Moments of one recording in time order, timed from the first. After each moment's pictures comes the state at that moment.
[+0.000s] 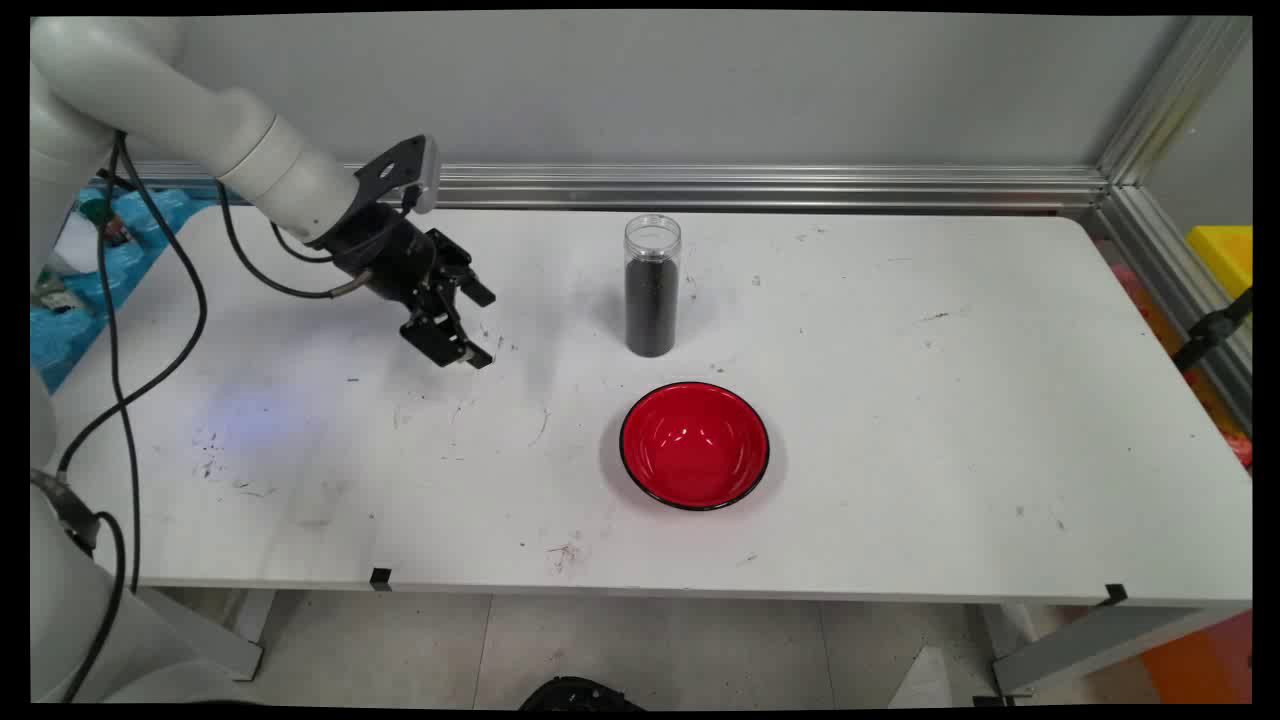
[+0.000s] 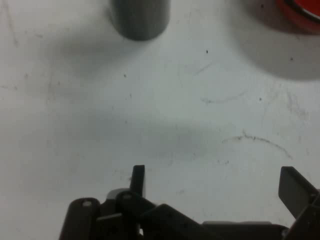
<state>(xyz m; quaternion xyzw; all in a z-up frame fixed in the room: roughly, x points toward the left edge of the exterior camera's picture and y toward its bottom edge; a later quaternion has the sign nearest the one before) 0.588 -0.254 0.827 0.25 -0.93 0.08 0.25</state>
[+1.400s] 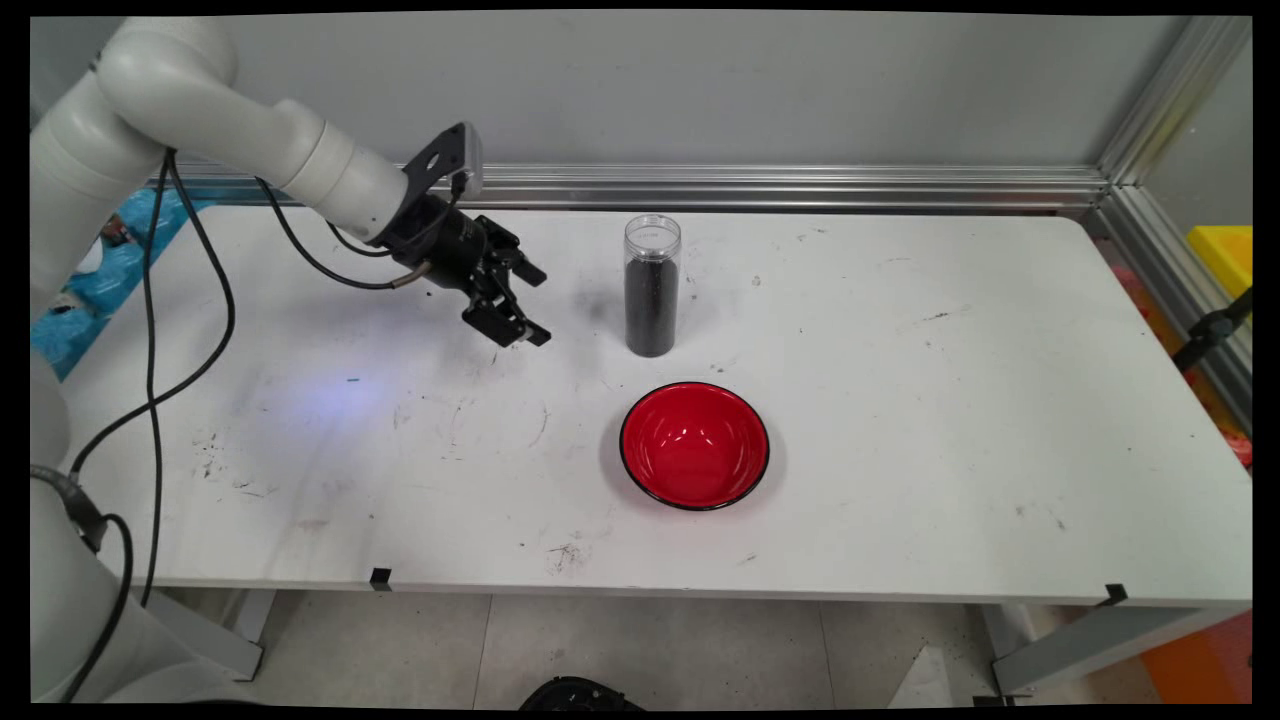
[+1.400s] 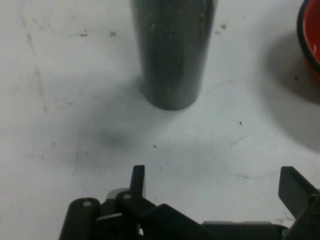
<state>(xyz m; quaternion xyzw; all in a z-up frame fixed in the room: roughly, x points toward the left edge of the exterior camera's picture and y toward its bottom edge) 0.569 -0.284 0.805 0.26 -0.91 0.11 0.31</state>
